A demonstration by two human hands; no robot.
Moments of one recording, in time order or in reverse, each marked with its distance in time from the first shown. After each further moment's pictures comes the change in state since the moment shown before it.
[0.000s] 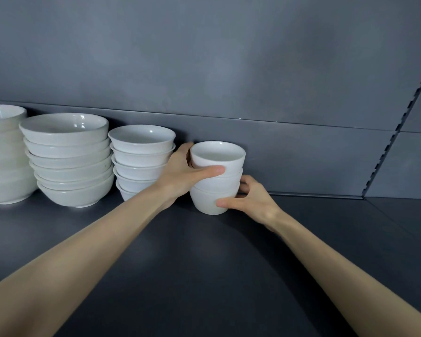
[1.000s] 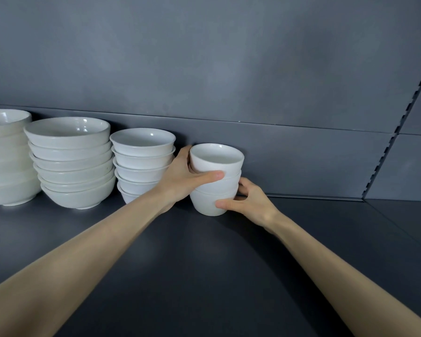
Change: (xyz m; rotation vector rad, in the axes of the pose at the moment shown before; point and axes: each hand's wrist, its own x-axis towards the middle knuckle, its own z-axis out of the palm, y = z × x) left_hand 0.000 -0.007 0.001 -0.003 -0.012 -0.003; right_hand 0.002 0.004 0.000 0.015 -0.044 -0.044
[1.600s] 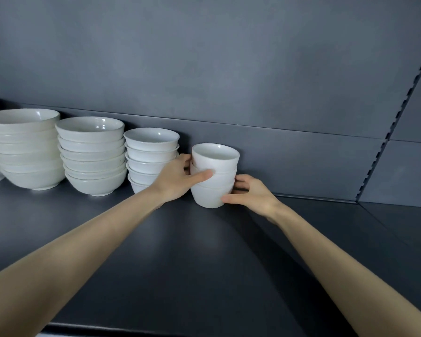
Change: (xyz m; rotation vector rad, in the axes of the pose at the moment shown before) left_hand -0.029 0.016 -0.004 0.341 0.038 -0.093; right_hand -0.015 -0.017 -0.019 -0.163 -0.045 0.072
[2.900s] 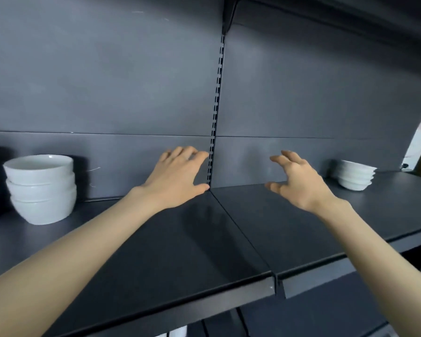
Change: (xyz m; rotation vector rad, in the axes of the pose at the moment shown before) left_hand -0.052 0.217 0.221 0.750 -0.088 0.707; right_hand -0.253 0.039 -0.293 -0.953 0.602 0.163
